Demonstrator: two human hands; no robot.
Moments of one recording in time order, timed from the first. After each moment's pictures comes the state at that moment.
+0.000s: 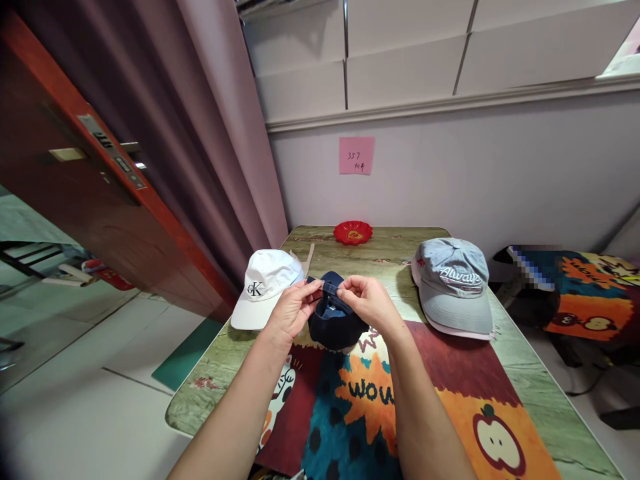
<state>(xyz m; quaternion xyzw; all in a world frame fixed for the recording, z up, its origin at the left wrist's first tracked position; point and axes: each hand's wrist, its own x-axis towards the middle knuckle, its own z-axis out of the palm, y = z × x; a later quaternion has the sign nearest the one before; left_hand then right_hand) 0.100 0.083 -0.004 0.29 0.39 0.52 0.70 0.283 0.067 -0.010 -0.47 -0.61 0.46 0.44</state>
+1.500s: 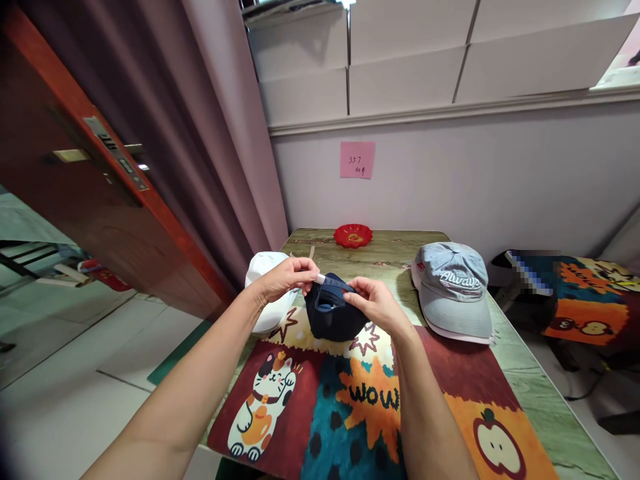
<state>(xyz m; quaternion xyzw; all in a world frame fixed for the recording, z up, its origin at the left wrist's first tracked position) 0.054 0.146 0.036 0.67 0.36 0.27 0.59 0.296 0.072 -0.019 -0.44 -0.60 0.50 0.44</state>
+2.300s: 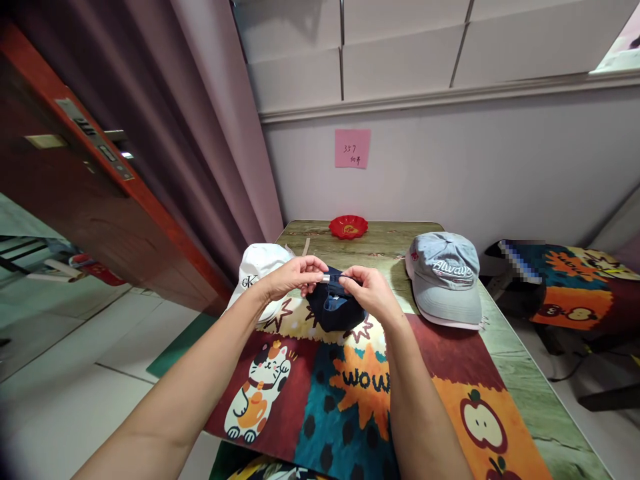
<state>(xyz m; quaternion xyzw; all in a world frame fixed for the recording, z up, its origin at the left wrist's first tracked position) 0.077 0.133 0.023 0.68 0.39 0.24 0.58 0.295 0.069 -0.012 -0.48 -0.61 0.44 0.46</state>
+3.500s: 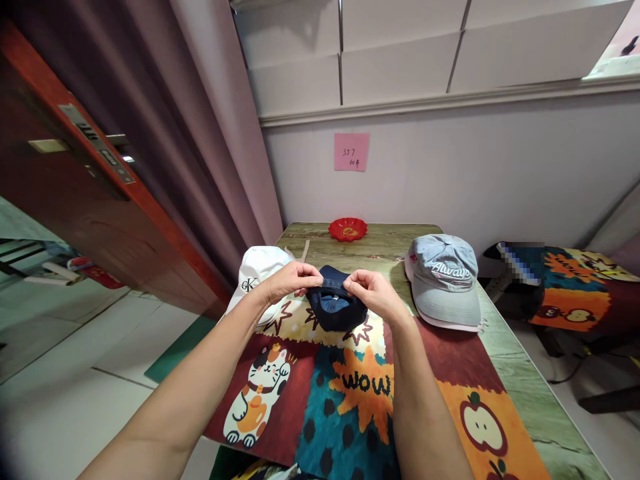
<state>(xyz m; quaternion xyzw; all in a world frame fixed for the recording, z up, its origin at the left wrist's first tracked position) 0.073 0.133 0.020 0.70 0.40 0.23 0.55 0.309 0.068 -0.011 -0.47 -0.61 0.47 0.43</state>
